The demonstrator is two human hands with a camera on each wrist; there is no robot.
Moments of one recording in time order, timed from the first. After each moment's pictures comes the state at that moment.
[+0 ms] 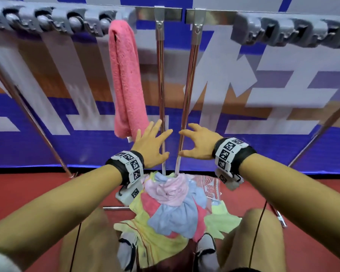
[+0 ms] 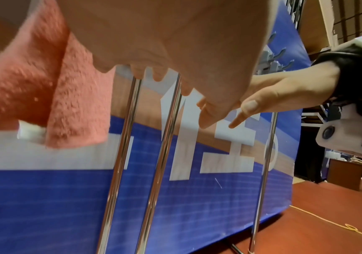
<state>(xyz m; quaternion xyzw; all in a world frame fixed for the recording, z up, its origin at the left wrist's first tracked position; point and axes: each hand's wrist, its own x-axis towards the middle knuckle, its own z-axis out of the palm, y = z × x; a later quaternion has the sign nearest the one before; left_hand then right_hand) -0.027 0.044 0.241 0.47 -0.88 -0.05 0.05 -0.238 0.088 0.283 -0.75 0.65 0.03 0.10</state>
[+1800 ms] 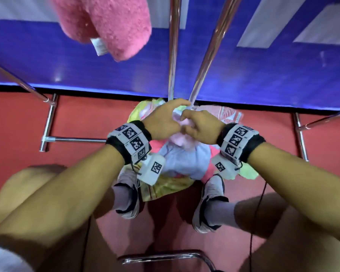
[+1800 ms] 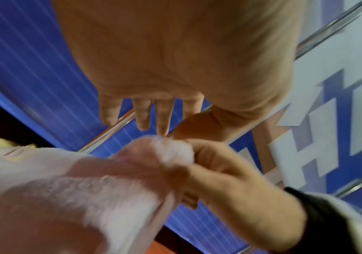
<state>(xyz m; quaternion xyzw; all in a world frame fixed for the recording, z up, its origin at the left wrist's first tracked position) -0.050 -0.009 0.025 0.42 -0.72 -0.53 0.14 -0.223 0.026 0.002 -0.76 0.56 -0.08 0.31</state>
